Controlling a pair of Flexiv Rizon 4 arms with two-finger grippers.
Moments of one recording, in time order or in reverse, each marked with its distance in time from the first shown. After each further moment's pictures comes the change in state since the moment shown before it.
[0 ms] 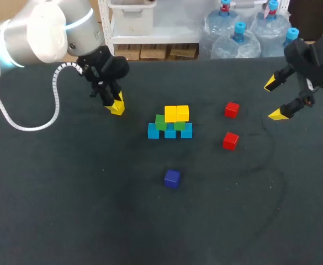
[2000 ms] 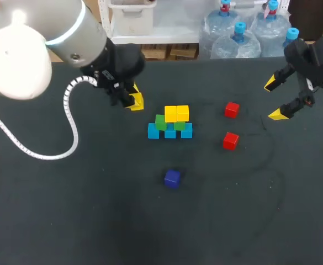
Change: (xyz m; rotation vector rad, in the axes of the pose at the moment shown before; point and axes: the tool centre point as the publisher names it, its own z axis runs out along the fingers) left arm -0.129 -0.079 -0.081 -0.329 -0.087 -0.260; right arm 0.000 0.000 0.000 0.000 0.000 0.000
